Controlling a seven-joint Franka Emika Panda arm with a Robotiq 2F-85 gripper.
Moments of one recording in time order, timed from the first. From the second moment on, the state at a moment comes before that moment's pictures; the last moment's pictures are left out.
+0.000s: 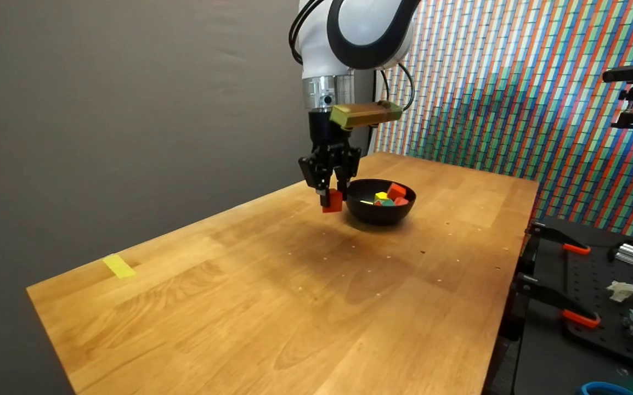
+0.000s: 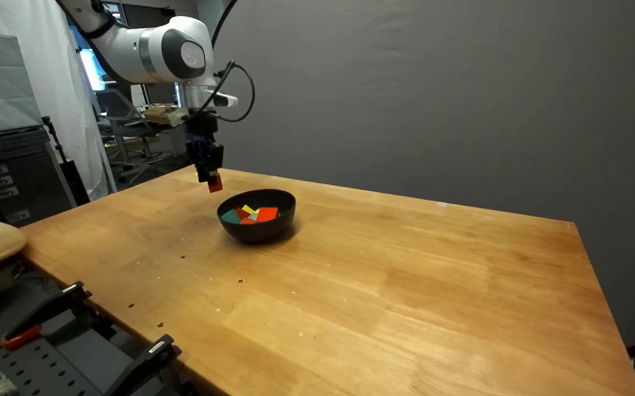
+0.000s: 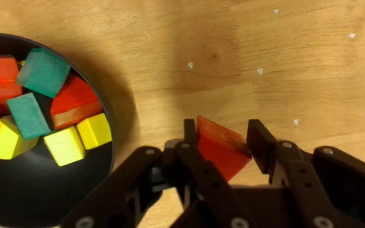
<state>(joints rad) 0.25 0.45 0.10 -1.99 -0.03 2.34 0.50</state>
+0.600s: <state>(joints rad) 0.25 0.50 0.08 -1.92 -0.02 2.33 0.49</state>
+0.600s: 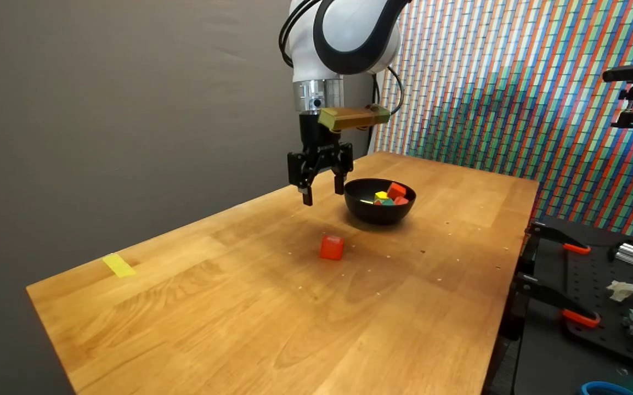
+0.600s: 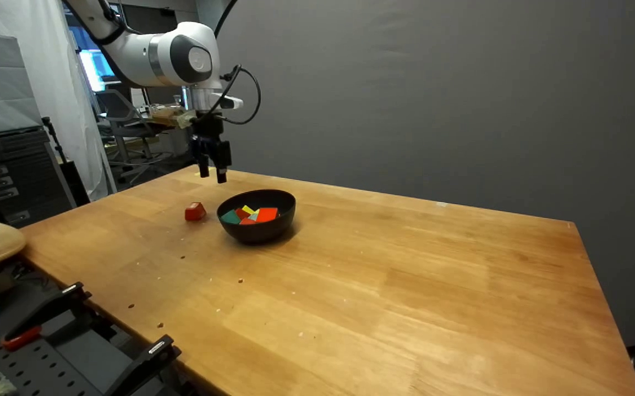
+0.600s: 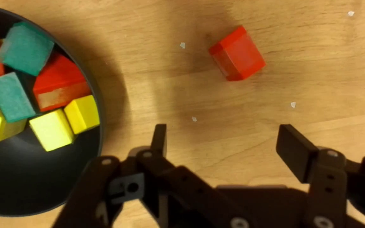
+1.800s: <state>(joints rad) 0.12 0.46 -0.14 -2.05 -0.02 2.32 0.63</state>
